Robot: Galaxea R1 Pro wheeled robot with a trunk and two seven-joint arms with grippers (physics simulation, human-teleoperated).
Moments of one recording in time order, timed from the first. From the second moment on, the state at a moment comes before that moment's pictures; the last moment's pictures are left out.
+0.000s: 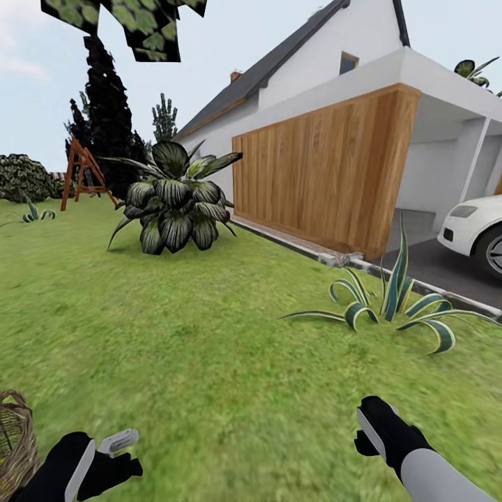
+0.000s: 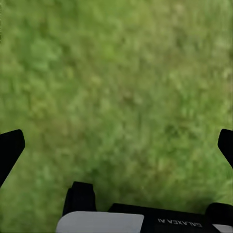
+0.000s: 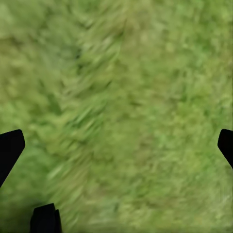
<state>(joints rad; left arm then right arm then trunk) -0.38 0.16 0.26 -0.77 0.07 0.97 -0.18 -0.62 -0.11 0.12 -0.48 -0.10 0.88 -0.28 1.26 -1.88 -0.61</state>
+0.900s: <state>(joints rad) -0.38 0.13 0.26 -0.77 0.07 0.97 -0.18 -0.62 -0.11 0.12 -0.48 -0.10 0.88 -0.28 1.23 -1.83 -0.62</state>
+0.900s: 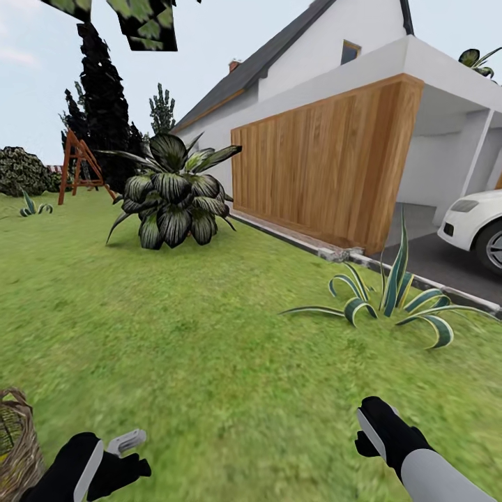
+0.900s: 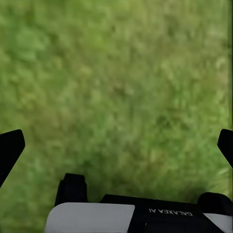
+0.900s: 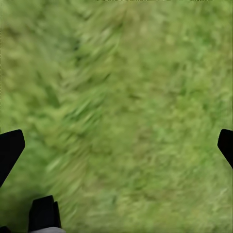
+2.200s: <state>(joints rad) -0.38 0.12 0.25 -0.76 0.07 0.97 -0.18 -0.62 -0.11 0.12 -0.48 -0.10 0.86 -0.28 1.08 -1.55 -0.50</state>
